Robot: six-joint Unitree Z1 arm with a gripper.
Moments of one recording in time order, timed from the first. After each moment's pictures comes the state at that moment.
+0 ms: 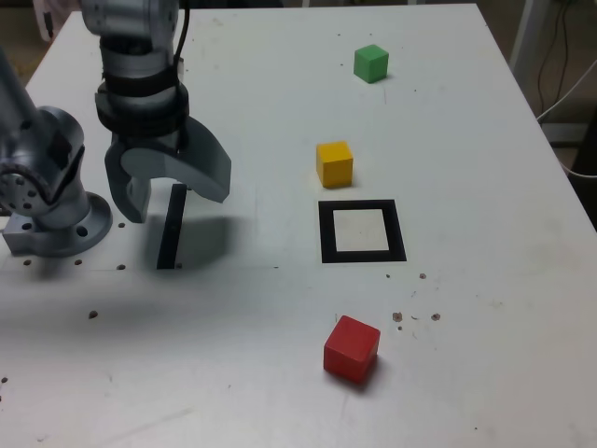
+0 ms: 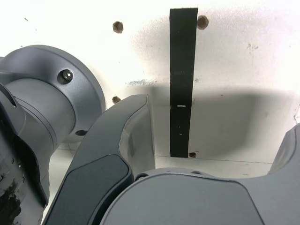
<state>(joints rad) -0.08 1.43 -0.71 0.97 0.03 -0.10</state>
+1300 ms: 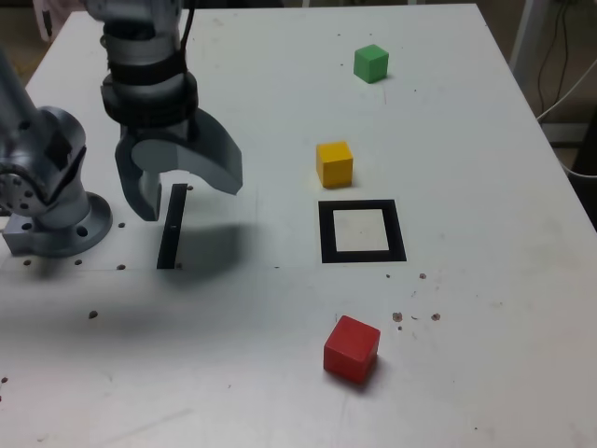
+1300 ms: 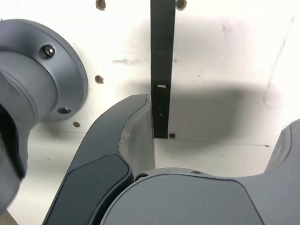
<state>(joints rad) -0.14 1.42 -0.79 1.02 0.00 -0.22</state>
